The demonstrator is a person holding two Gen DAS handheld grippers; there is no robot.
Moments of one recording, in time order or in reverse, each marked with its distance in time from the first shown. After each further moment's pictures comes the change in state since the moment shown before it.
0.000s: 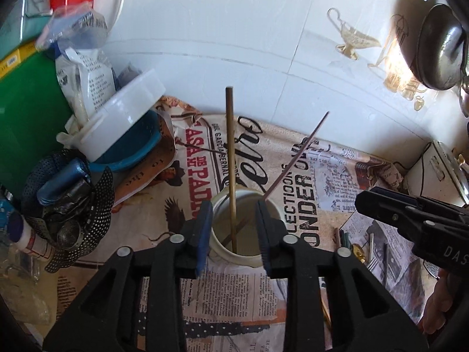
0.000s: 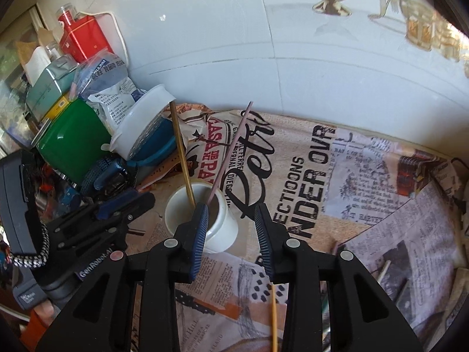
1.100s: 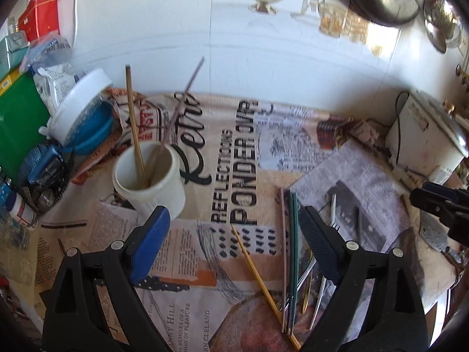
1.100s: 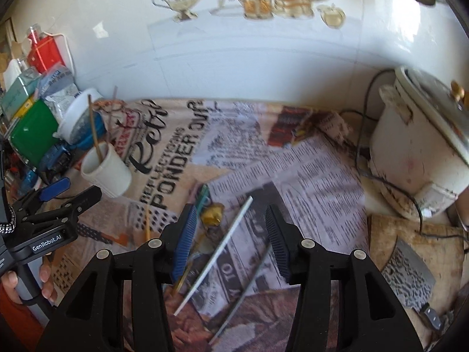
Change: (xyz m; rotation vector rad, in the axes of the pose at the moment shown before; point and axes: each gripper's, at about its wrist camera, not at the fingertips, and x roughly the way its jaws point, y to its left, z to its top) left arm -0.001 -0.134 -0.073 0.116 0.058 0.040; right arm -0.102 -0.138 -0.093 0.087 -0.002 -0.238
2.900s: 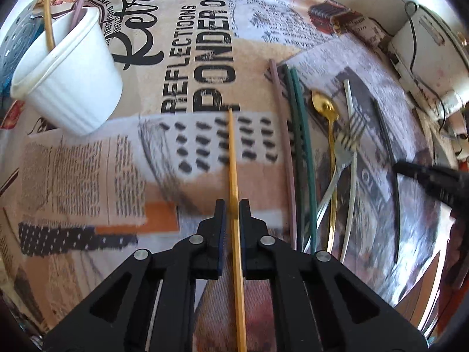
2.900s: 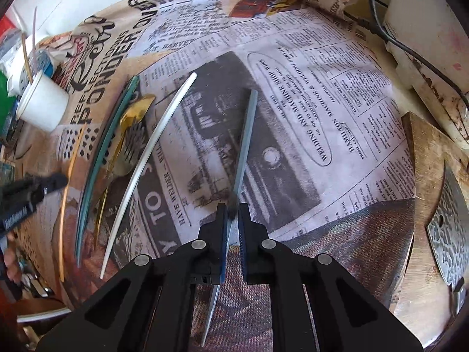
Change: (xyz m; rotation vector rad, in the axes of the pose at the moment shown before) left arm 0.096 -0.008 -0.066 0.084 0.430 -0.133; right arm 0.096 -0.067 -0.071 0.078 0.356 0.007
